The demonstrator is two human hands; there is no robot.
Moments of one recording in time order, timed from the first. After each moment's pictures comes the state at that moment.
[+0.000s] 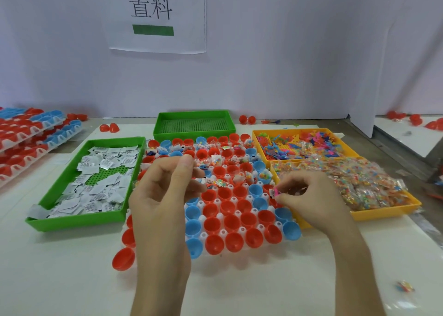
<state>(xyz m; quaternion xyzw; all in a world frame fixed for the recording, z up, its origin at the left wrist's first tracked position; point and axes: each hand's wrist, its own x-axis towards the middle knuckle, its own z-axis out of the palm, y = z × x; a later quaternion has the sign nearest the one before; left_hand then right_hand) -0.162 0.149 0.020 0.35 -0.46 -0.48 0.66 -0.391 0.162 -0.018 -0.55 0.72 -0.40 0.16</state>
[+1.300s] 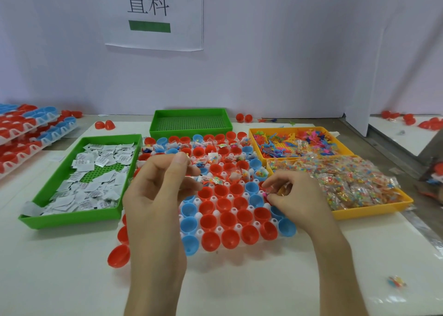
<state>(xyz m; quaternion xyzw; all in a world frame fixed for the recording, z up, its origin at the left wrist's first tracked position) -0.160 0.151 0.019 0.32 -0.46 -0.49 0.67 -0.379 0.153 -0.027 -0.54 0.76 -0.35 0.13</state>
